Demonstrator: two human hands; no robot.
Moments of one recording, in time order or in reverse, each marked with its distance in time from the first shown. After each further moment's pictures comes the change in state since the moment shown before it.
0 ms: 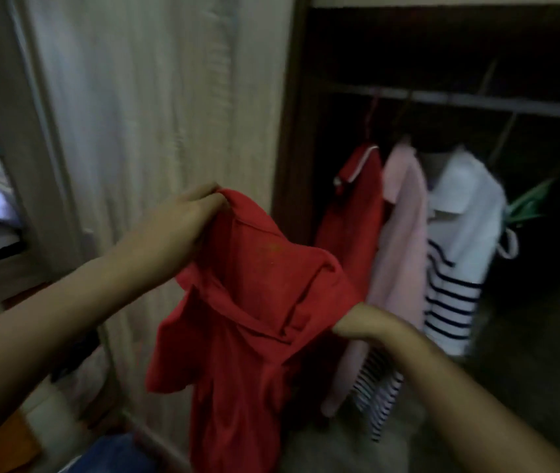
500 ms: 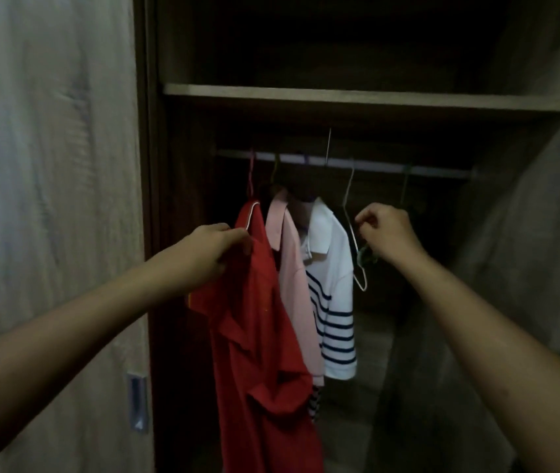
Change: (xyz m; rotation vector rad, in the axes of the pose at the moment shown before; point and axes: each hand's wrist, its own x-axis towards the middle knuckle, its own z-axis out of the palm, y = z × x) left_hand 0.134 0.124 0.045 -0.177 -0.246 0.038; right_hand -0.028 0.112 -0.224 -0.009 1.147 -0.144
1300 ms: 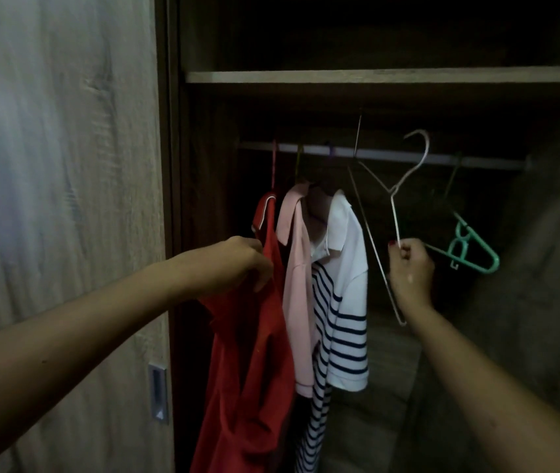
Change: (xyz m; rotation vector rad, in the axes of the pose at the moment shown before) left_hand 0.007 -0.006 0.023 0.144 -0.207 0.155; right_hand -0.025 0.056 0.078 0.489 0.247 0.177
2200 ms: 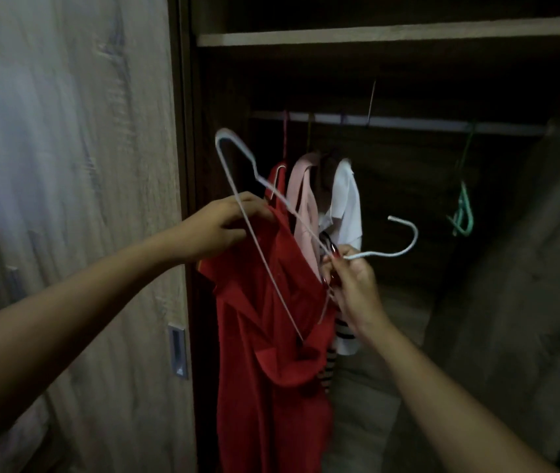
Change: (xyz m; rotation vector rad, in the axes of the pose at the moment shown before) left_hand -0.038 -0.012 -0.001 -0.450 0.247 -0.005; right_hand -0.120 -0.037 0.025 0.737 -0.570 0.112
